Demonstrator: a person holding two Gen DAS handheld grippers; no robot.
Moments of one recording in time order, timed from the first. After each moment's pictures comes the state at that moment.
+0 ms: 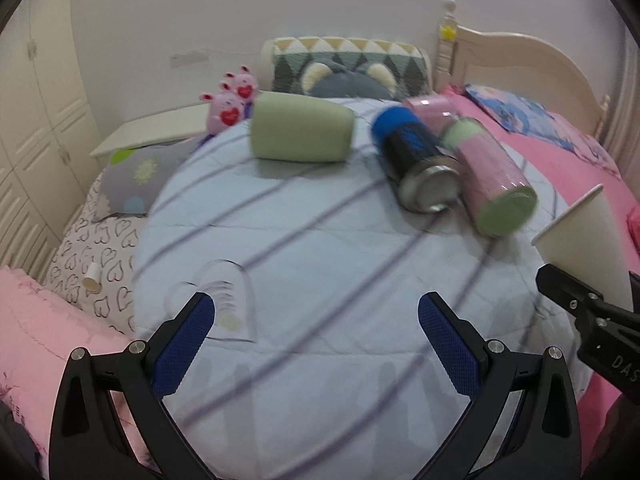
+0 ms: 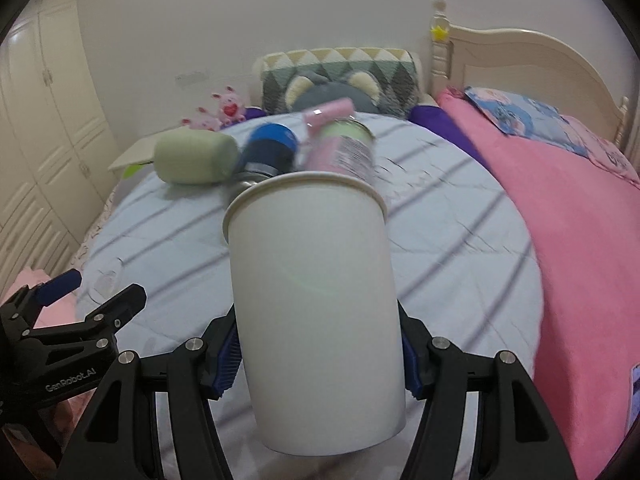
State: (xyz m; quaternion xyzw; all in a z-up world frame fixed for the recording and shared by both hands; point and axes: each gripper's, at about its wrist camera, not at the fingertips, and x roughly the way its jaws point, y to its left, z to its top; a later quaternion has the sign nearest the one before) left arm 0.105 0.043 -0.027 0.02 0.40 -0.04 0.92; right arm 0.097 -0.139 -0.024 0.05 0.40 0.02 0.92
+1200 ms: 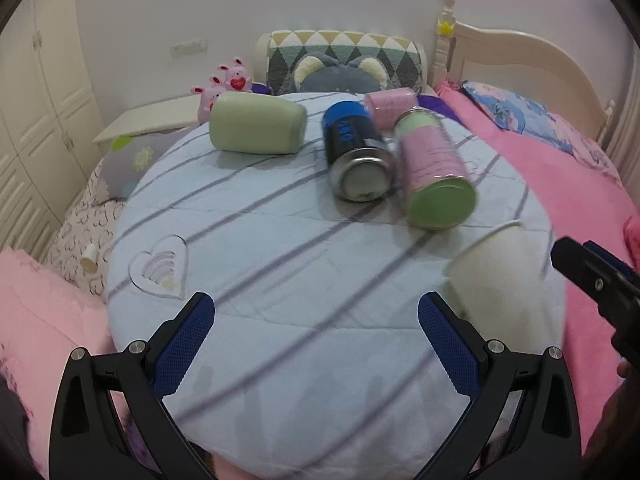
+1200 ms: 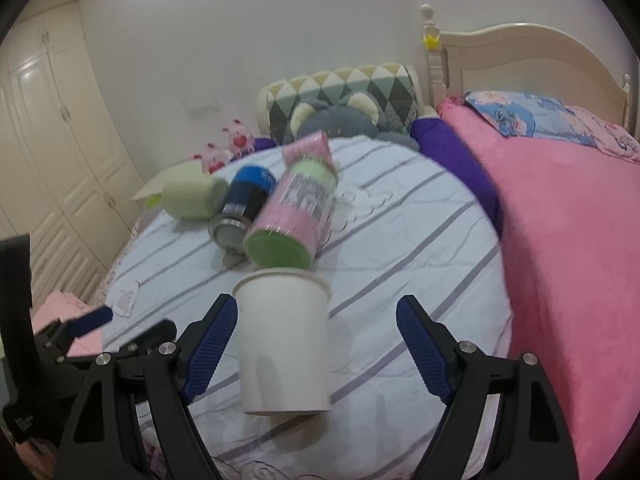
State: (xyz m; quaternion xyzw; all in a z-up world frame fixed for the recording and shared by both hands) left arm 0.078 -0.020 -0.009 0.00 0.42 -0.02 0.91; right arm 0.071 -0.212 -0.002 0.09 0.35 0.07 0.93
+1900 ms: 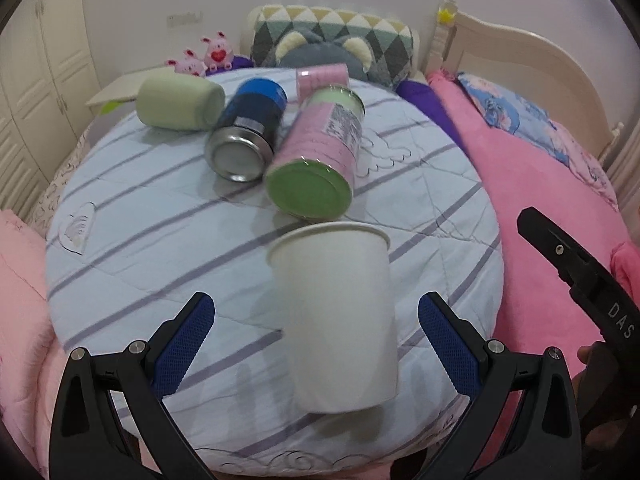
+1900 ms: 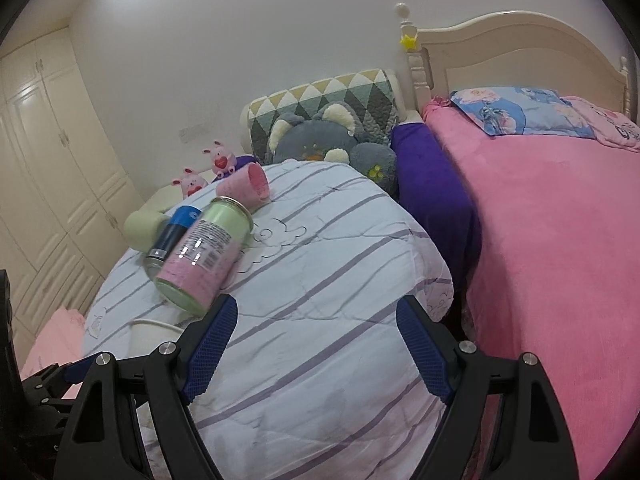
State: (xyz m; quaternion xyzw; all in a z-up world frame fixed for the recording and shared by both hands) left arm 0.096 -0.130 -0.013 -0.05 0.46 -0.01 0.89; right arm 0.117 -0.323 -0.015 0.12 0.34 0.09 0.93
